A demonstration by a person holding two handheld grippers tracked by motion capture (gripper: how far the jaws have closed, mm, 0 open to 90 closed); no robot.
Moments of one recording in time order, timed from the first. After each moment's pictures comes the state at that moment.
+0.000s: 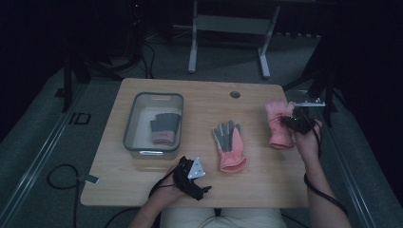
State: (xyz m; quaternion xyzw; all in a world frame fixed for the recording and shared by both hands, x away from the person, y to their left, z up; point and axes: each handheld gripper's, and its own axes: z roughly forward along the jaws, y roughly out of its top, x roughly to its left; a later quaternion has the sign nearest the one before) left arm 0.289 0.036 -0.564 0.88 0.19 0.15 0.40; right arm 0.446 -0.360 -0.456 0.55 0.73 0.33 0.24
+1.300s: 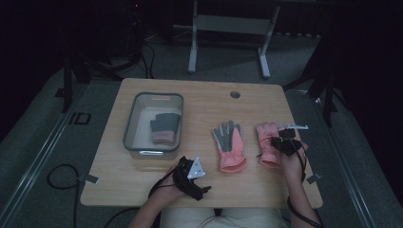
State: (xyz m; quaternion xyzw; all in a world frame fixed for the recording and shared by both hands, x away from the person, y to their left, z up) left arm 0.289 0.037 -0.565 0.89 0.19 0.15 0.40; right arm 0.403 -0.324 -0.518 0.60 0.71 0.28 0.23
